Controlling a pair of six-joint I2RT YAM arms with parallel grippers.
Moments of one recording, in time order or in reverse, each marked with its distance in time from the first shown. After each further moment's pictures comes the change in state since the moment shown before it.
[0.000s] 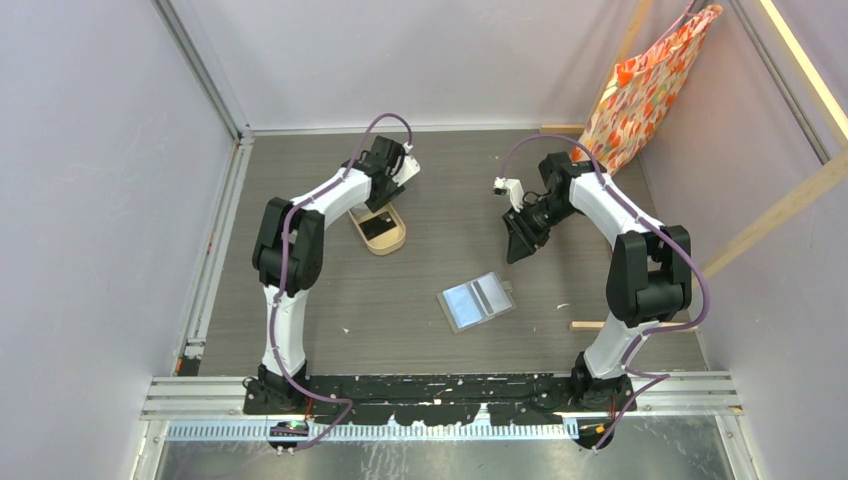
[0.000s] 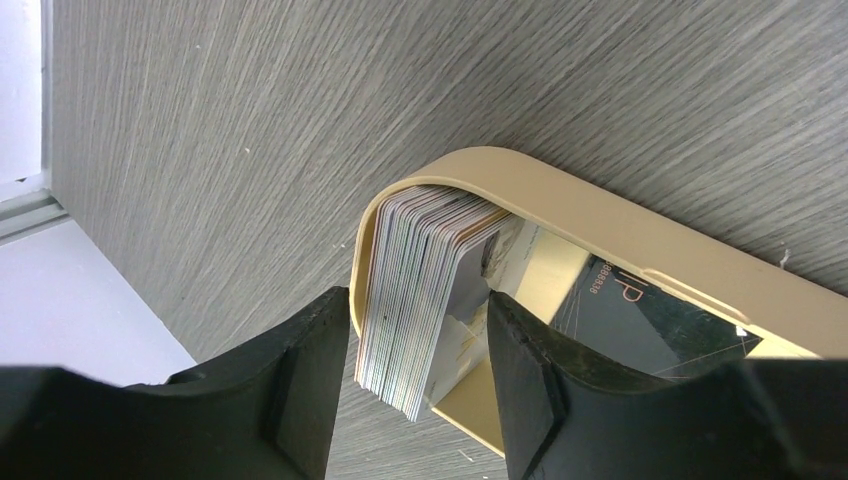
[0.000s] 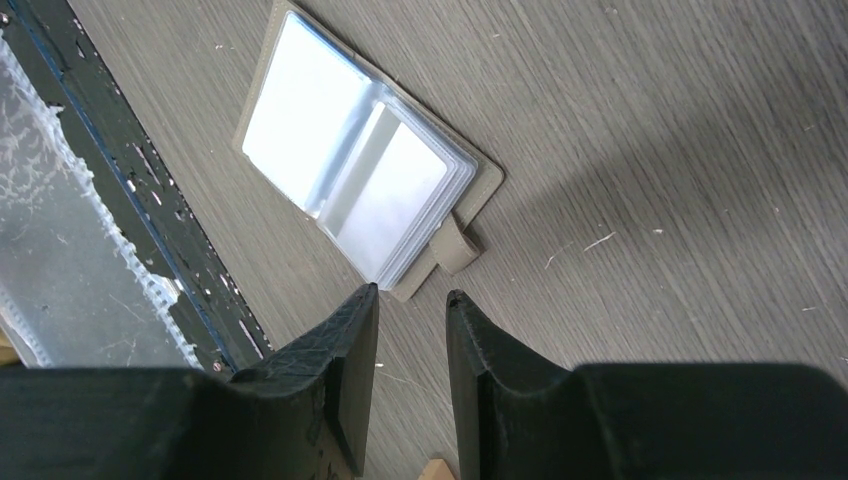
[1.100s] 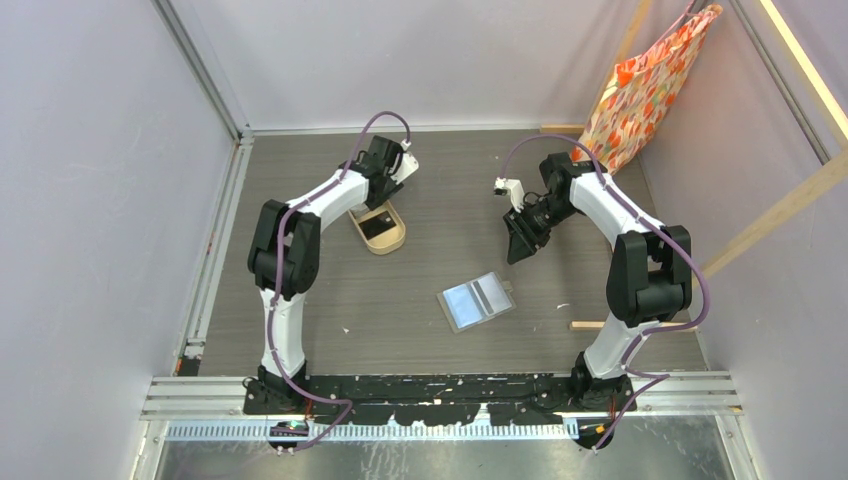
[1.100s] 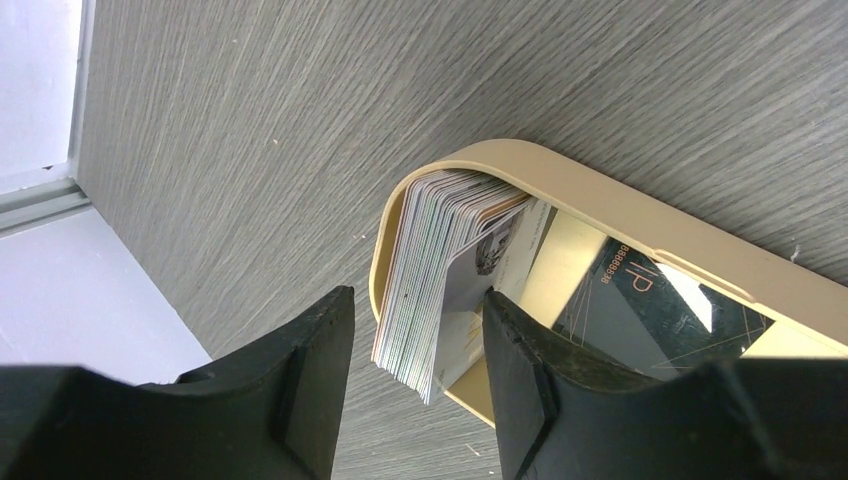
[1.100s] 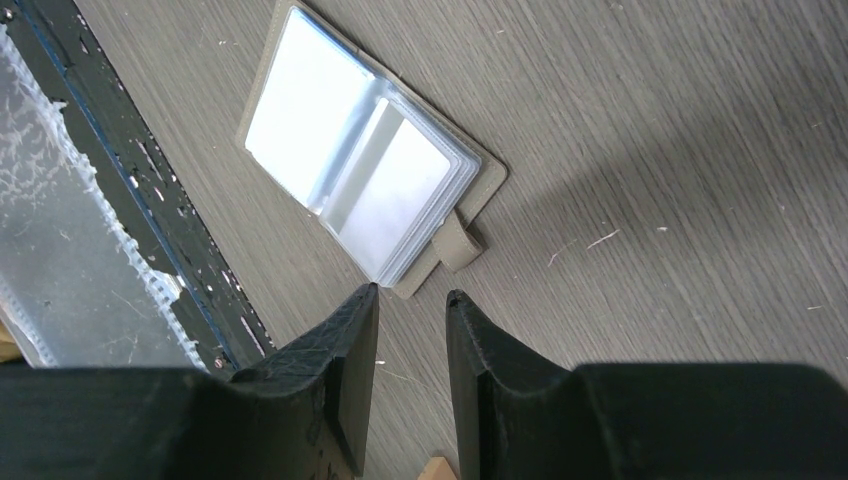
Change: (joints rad) left arm 0.000 -0.040 -0.039 0.045 -0.021 -0.005; right arm -0.004 0.000 0.000 -0.011 -0.005 -0.011
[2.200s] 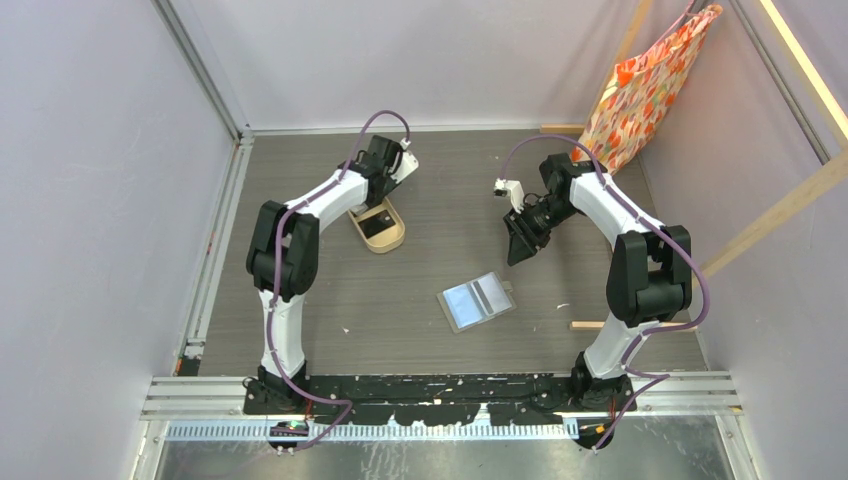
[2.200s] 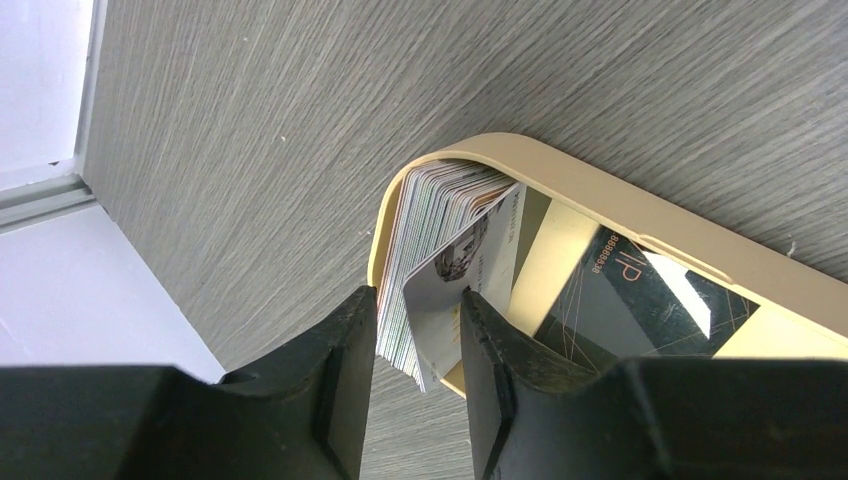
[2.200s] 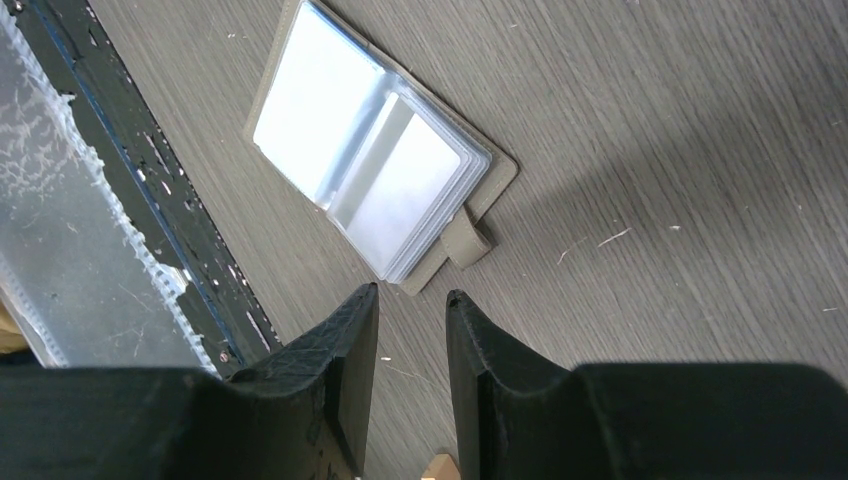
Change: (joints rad) left arm -0.002 -0.013 -0.008 0.004 -0.003 -0.006; right arm 0.000 0.000 0.000 -0.017 -0.008 -0.011
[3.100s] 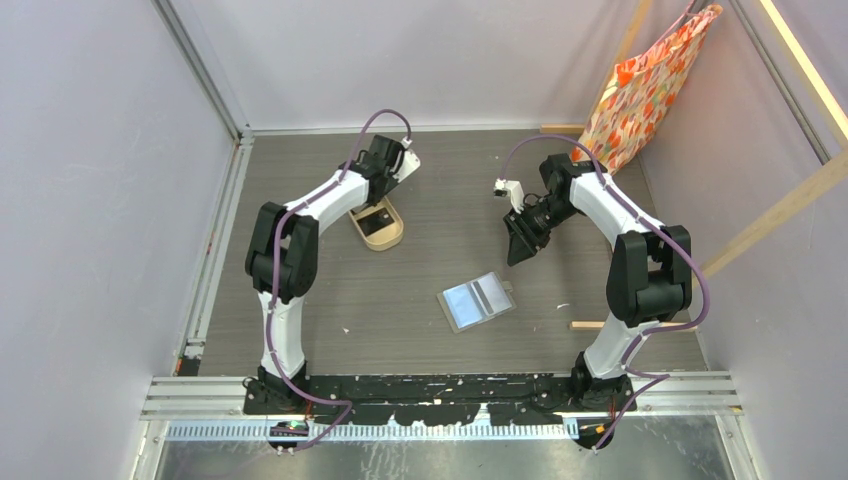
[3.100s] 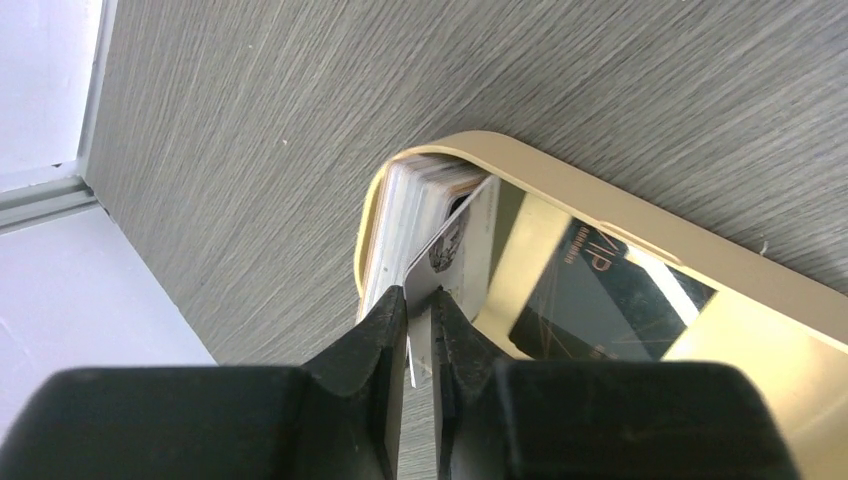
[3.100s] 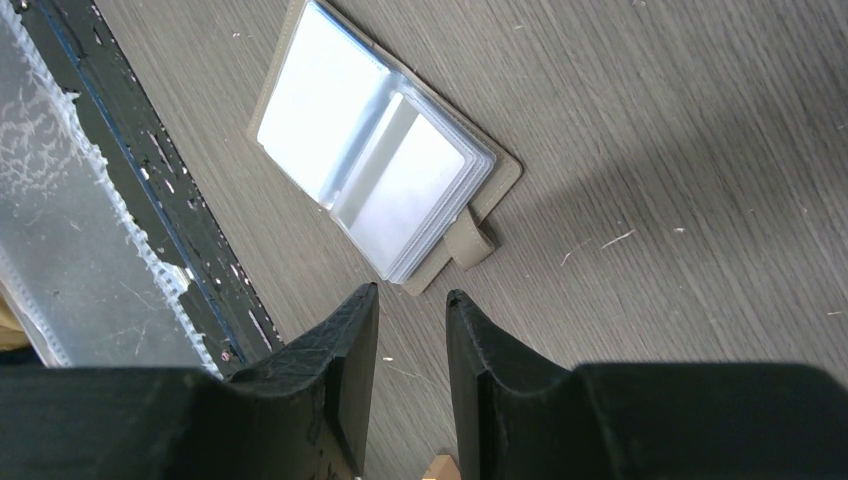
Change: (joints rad) left arm -0.010 -0.017 -0.005 0.003 0.001 -0.017; right arm 0.000 0.000 0.000 -0.005 -0.006 -0.007
